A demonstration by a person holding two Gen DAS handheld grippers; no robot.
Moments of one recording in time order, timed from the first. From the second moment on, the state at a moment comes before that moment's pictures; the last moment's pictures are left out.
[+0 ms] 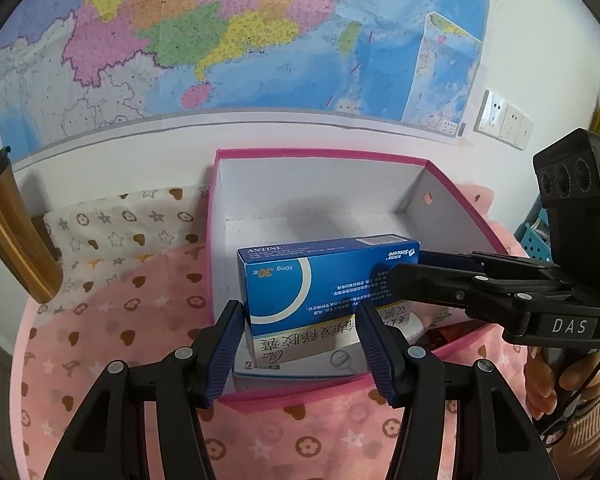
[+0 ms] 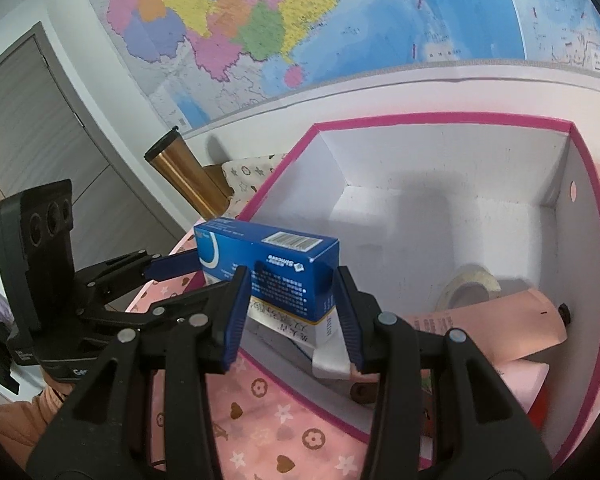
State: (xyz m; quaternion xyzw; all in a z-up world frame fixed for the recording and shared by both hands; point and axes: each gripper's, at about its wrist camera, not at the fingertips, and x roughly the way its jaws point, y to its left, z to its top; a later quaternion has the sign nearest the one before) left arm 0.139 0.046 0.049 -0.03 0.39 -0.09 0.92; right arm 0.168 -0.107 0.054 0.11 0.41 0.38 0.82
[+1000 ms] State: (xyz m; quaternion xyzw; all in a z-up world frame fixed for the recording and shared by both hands) left arm 0.109 0.037 0.047 0.00 0.35 -0.07 0.93; right arm 0.139 -0.124 0.057 0.07 0.41 0.34 0.84
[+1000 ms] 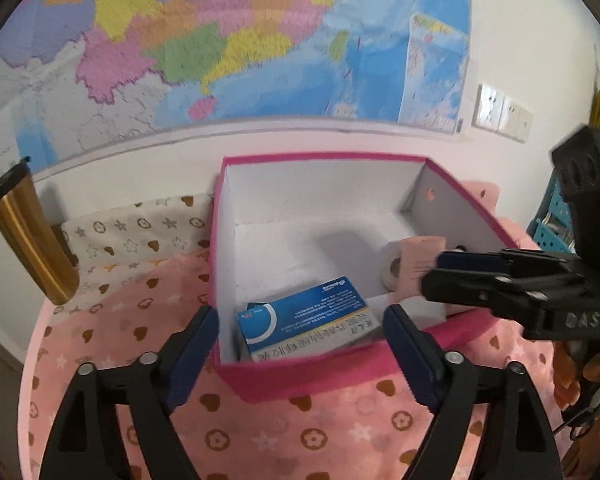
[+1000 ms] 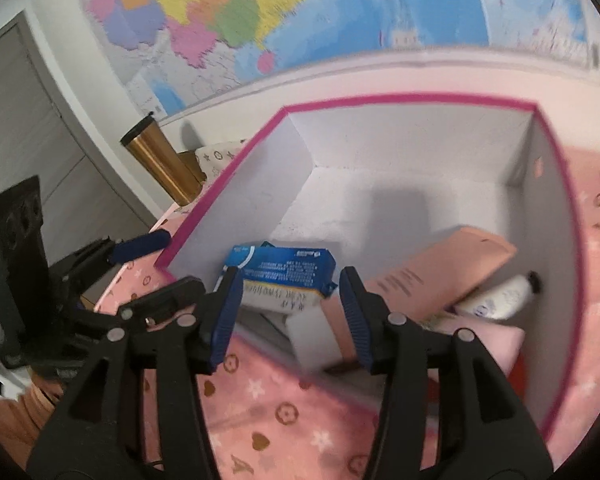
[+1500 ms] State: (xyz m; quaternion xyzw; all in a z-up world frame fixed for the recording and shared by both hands) left arm 0.041 0.031 0.030 -0.07 0.34 -0.04 0.94; right arm 0.035 -0.154 0.045 -0.01 0.32 0.21 0.92
